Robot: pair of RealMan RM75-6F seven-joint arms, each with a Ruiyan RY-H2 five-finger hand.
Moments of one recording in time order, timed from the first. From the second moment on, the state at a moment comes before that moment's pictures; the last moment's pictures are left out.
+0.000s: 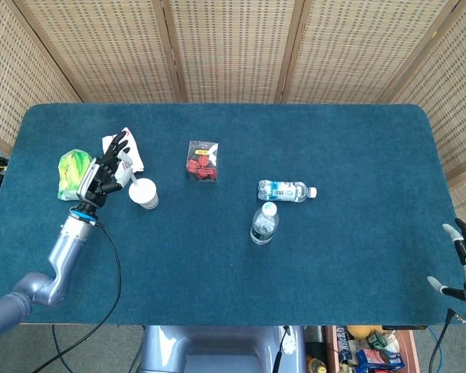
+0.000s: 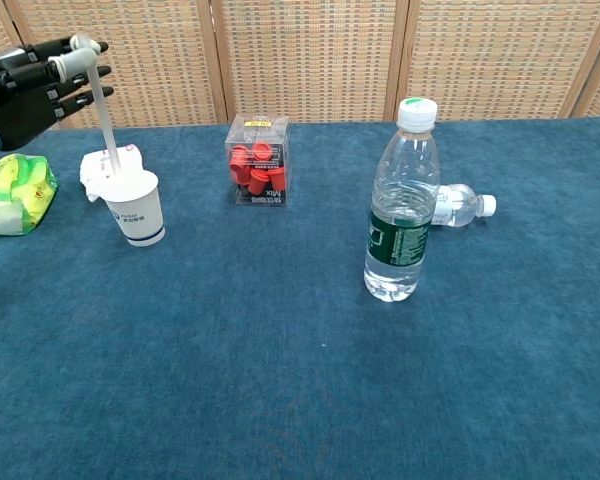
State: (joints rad) left arm -0.68 -1.58 -0.24 -1.02 1.41 1.07 -1.55; right arm 0.07 -1.10 0.07 -1.40 -1.46 1.42 0.29
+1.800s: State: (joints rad) left arm -0.46 -1.28 -0.09 -1.27 1.56 1.39 -0.71; right arm 0.04 -1.09 0.07 -1.42 -1.50 1.49 0.31
